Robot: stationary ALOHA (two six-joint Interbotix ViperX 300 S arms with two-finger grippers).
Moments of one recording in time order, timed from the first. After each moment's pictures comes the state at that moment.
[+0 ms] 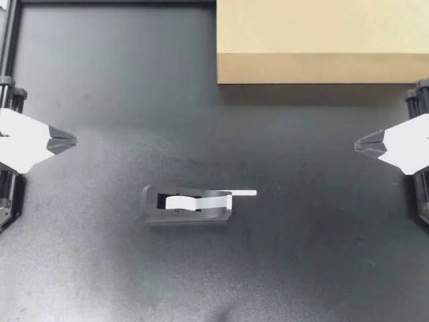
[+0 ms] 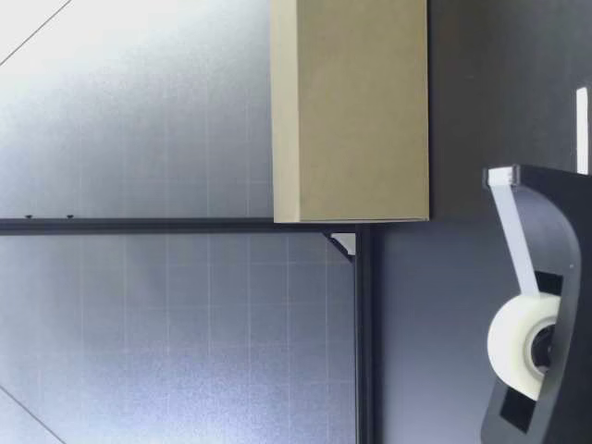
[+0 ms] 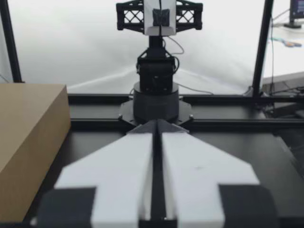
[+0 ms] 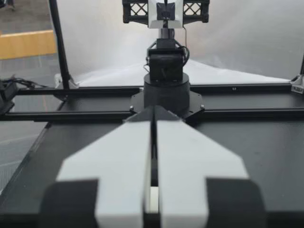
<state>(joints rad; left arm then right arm) 0.00 -0.96 1.17 0.00 -0.30 0.00 -0.01 -0.96 1.17 0.00 -0.29 0.00</state>
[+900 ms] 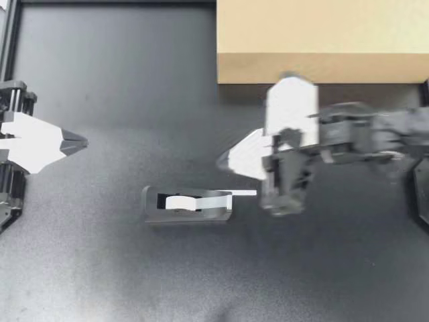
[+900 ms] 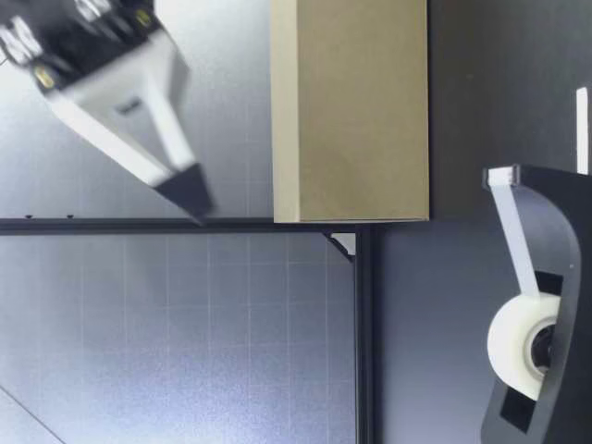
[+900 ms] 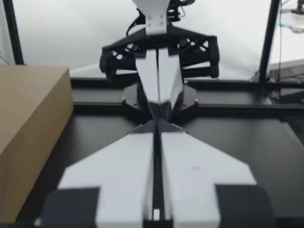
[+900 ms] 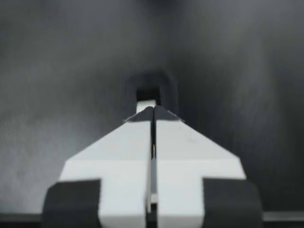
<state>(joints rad) 0.02 -0.91 1.20 0.00 -0.34 -0.01 -0.04 -0.16 0.61 0.11 0.15 0.03</state>
